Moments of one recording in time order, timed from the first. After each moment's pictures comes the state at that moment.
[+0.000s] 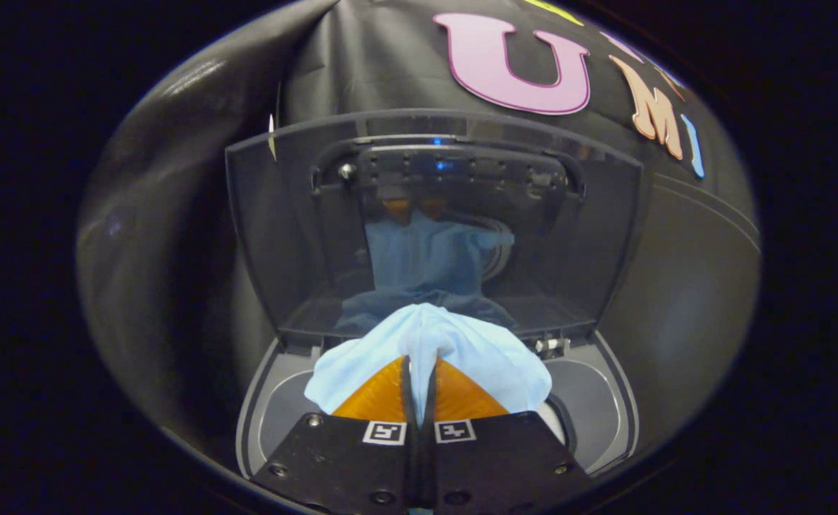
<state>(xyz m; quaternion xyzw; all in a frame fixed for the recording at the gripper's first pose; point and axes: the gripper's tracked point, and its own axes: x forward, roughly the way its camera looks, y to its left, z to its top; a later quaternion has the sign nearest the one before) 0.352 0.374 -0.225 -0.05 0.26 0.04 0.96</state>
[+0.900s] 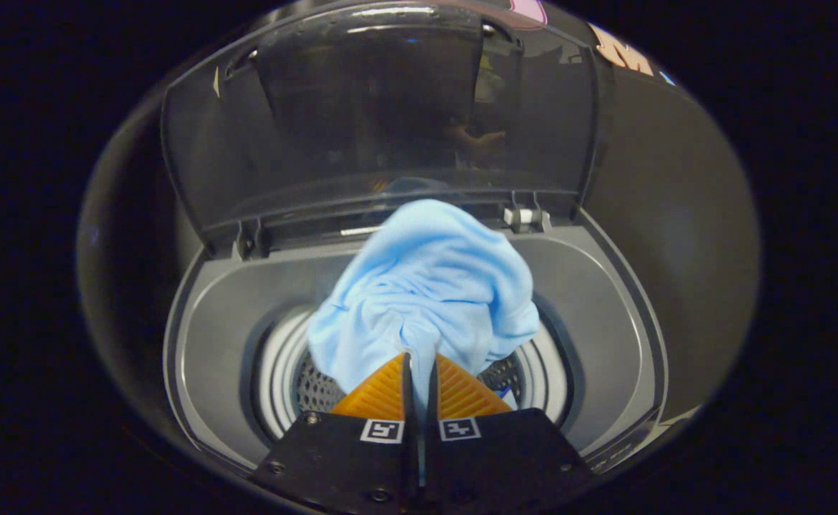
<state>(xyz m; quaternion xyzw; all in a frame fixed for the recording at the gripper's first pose) 0.295 0.319 -0.317 -0.05 0.42 -0.02 0.91</state>
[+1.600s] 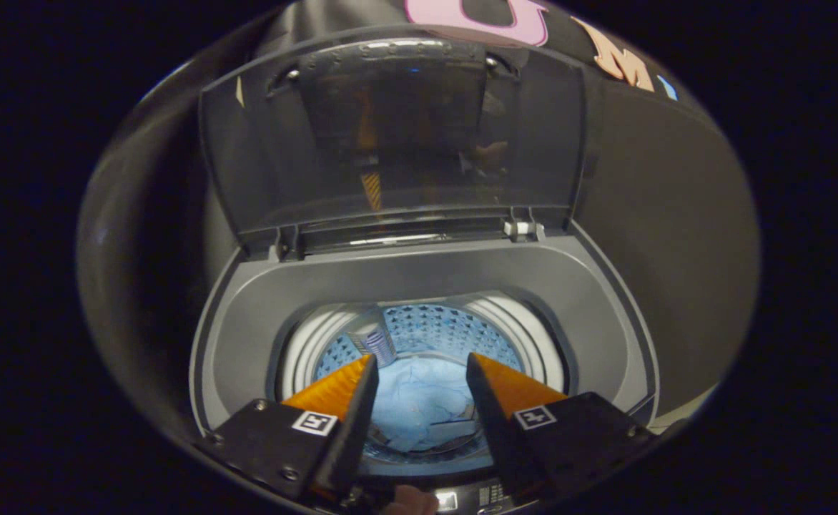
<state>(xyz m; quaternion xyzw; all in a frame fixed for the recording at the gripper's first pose) 0.278 0.342 -0.281 -0.03 0.37 0.02 0.93</state>
